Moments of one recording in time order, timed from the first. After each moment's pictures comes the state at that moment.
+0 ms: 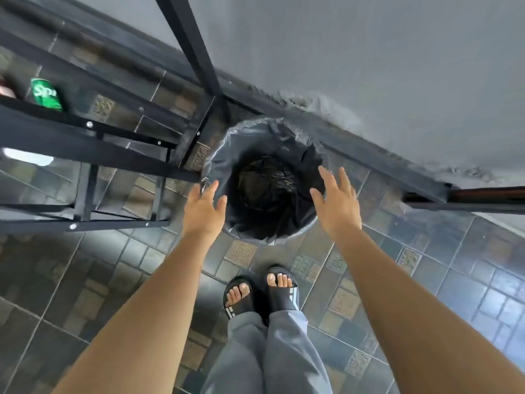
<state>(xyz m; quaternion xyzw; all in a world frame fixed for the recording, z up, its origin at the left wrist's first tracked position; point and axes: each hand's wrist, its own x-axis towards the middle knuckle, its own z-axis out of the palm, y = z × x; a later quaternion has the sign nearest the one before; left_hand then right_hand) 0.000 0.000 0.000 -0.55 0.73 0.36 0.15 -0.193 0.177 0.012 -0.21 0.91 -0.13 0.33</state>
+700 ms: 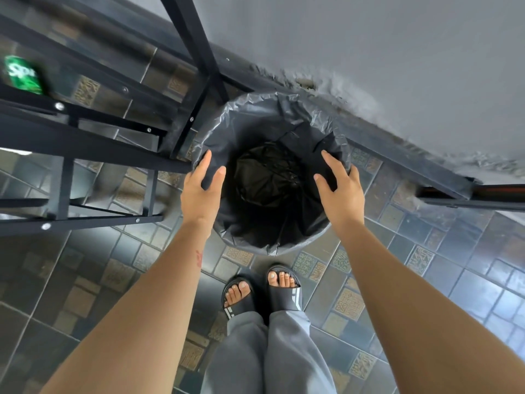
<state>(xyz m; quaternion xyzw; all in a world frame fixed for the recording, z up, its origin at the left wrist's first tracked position) -0.021 -0.006 -0.027 -0.63 0.59 0.50 -0.02 -0.194 0.165 -0.028 -0.11 0.90 -0.25 0.33</state>
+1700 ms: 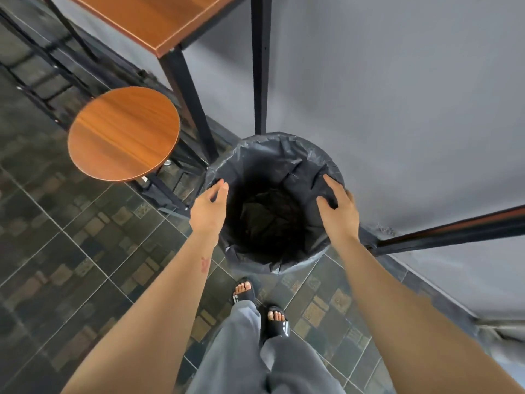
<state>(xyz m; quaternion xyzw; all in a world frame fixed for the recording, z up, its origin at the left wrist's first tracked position) 0.081 0.075 0.429 -0.67 0.56 0.46 -0.17 -0.110 0.221 0.439 -0.19 0.86 -0.39 0.28</state>
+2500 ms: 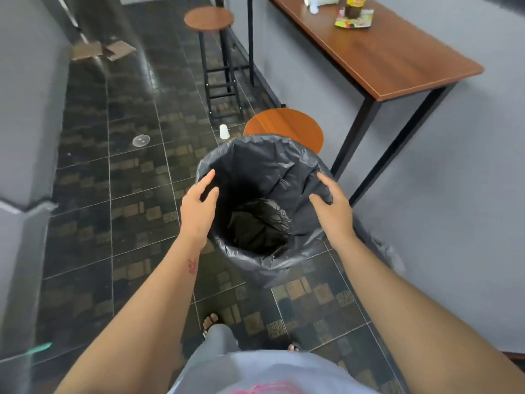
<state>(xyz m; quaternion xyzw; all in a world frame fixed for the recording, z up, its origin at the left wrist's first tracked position) 0.374 0.139 0.516 -0.66 0.44 0.41 -0.46 0.115 0.152 0.522 -0.44 0.69 -0.43 0.38</state>
